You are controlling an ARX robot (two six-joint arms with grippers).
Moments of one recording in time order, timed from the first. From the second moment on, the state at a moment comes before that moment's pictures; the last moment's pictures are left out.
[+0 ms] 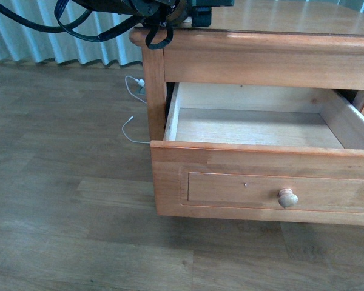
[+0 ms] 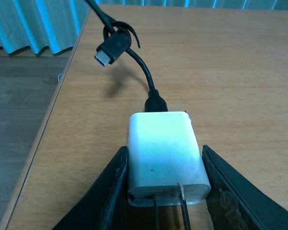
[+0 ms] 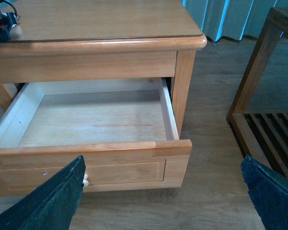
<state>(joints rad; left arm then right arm) -0.42 2.35 1.89 0.29 -0.31 -0.10 0.15 0.46 0.35 -0.12 0.23 0.06</state>
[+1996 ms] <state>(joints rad) -0.56 1.96 1.20 0.24 0.08 0.28 0.15 0.46 0.35 -0.12 0.23 0.06</state>
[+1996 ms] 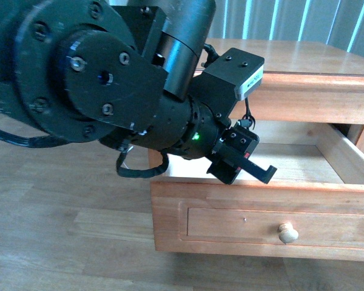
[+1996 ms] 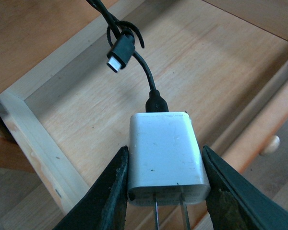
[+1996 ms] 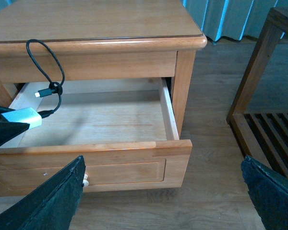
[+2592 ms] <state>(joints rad) -0.60 2.11 1.34 0.27 -0.01 0.23 0.15 0.46 0.35 -0.12 0.23 0.06</state>
